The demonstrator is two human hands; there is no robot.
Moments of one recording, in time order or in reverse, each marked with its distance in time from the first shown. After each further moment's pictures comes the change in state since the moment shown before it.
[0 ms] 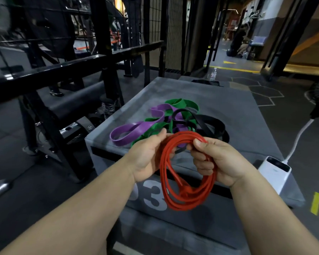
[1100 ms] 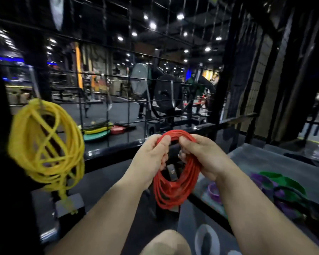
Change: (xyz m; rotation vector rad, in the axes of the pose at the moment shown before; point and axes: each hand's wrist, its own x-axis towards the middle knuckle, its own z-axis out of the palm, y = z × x) left_hand -0.233 0.157 -0.093 0.372 0.739 0.626; right_hand 0.090 -0.038 0.305 -0.266 -0.403 -0.315
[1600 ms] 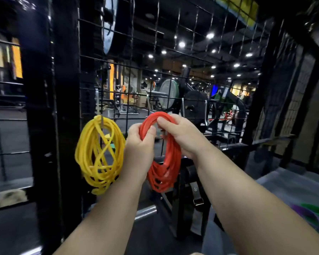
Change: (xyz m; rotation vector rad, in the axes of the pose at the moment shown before) left_hand 0.001 0.050 -0.086 0.208 0.598 0.295; right_hand 0.081 -0.046 0.124 -0.150 -0.176 -0.203
